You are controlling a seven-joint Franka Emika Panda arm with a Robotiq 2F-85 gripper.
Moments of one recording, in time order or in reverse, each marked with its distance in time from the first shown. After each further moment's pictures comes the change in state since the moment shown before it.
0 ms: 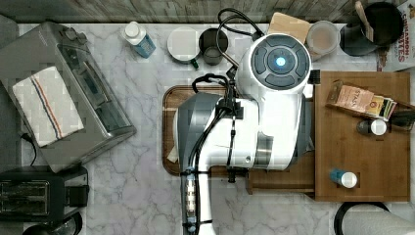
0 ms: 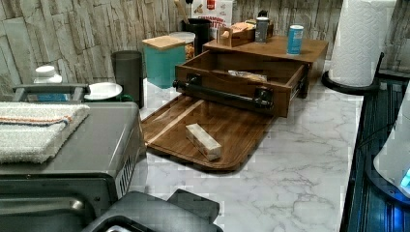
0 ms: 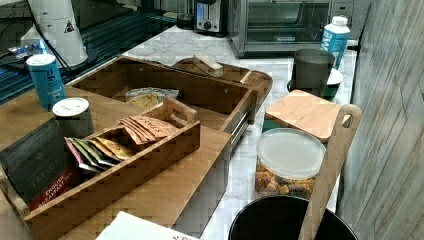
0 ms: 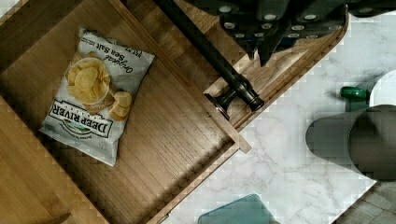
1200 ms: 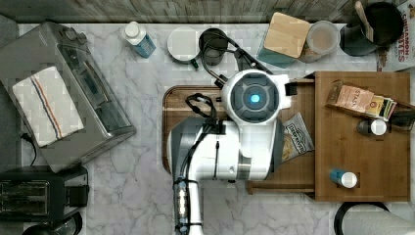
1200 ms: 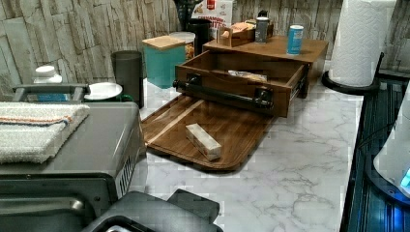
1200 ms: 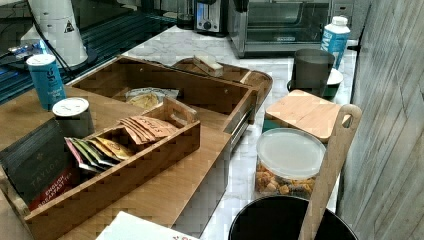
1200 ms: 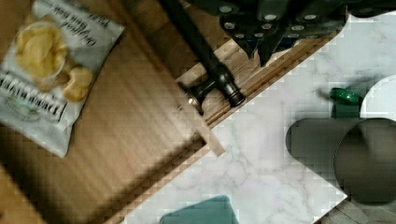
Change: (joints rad) arm 0.027 -0.054 0.028 -0.267 0.000 0.320 -0.002
